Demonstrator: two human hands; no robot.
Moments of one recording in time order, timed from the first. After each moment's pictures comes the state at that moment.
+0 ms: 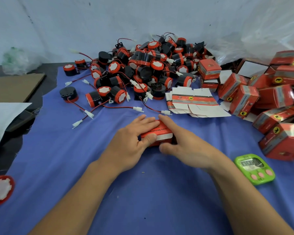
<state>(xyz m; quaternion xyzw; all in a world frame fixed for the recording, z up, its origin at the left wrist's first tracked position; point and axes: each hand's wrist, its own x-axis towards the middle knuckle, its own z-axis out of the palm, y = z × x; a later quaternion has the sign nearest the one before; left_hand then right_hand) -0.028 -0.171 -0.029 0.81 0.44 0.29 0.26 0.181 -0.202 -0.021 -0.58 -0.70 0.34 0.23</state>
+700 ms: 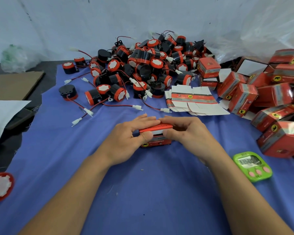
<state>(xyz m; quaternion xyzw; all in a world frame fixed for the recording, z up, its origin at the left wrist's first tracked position) -0.039 -0.163 -0.023 0.81 0.40 0.28 0.34 0.187 -0.202 -0.016 -0.56 -0.59 0.41 0.42</state>
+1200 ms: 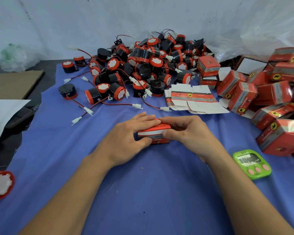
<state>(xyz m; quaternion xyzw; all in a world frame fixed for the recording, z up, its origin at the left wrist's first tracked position) -0.040 -0.169 -0.021 0.84 0.41 0.24 0.26 0.192 -0.200 -0.023 -0.54 -0.59 0.43 0.42</state>
